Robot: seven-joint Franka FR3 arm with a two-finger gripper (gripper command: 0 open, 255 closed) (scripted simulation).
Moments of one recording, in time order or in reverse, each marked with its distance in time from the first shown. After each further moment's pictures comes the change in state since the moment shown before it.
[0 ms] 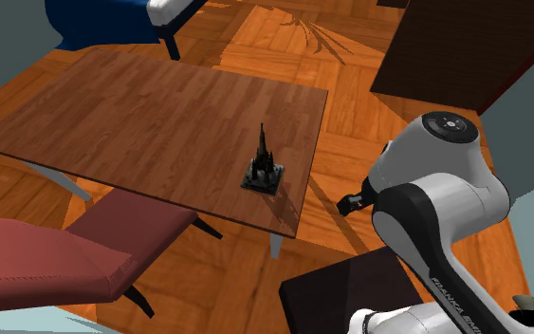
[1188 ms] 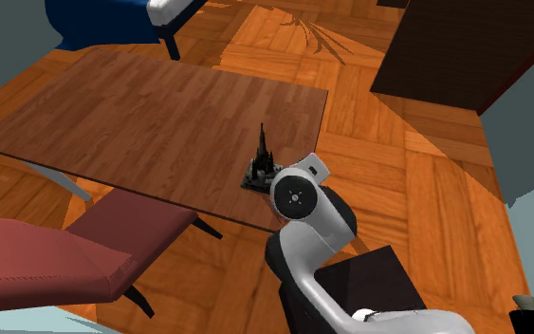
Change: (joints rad) arm -0.274 0.154 0.600 -0.049 -0.106 0.682 0.743
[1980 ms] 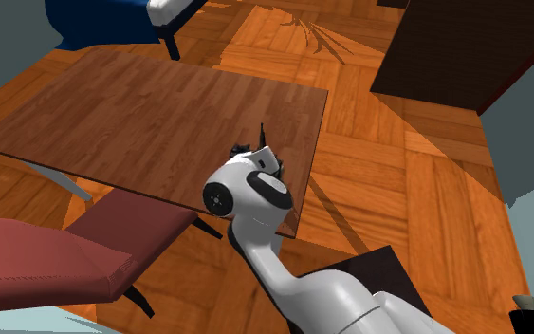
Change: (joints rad) arm -0.645 0.085 0.631 0.301 -0.300 0.124 0.568
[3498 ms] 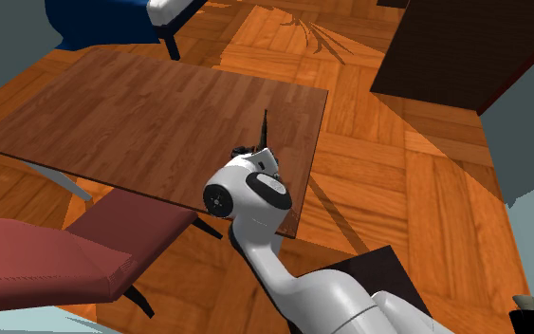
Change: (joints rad) arm -0.016 -0.006 0.017 -0.008 -0.003 0.014 0.016
